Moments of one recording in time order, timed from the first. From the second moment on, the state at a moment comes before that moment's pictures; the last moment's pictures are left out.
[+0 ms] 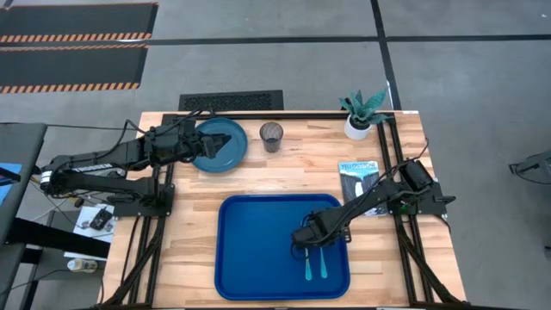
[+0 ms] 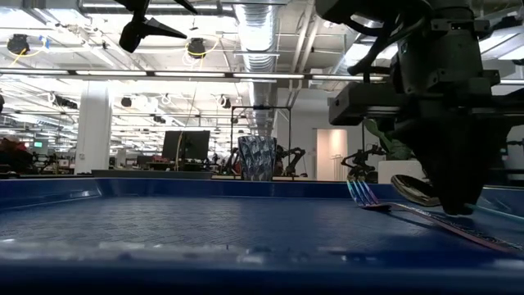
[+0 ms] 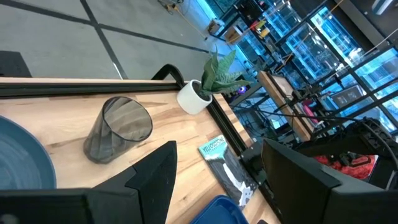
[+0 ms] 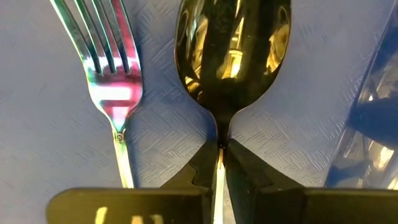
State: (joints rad) left arm 0.18 0.81 0.83 -0.28 -0.32 -0.88; right arm 0.41 1.95 1.29 -0.85 -0.10 1.92
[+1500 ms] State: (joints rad) left arm 0.18 0.81 0.83 -0.28 -0.32 -0.88; right arm 0.41 1.95 1.29 -0.85 -0.05 1.91
